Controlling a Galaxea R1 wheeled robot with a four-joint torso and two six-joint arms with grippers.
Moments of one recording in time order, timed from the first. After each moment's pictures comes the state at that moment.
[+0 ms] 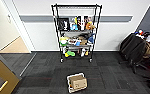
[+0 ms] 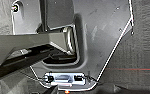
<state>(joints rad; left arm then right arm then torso) 1.46 2.96 -2.66 0.05 -0.08 -0.13 -1.50 2.89 -2.50 0.06 0.05 -0.02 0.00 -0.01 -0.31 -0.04</state>
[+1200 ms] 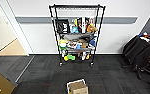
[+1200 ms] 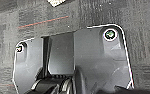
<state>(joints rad) 1.34 2.94 -2.66 0.04 -0.07 -0.13 -1.30 2.88 -2.50 0.06 0.09 -0.02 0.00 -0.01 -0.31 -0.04</state>
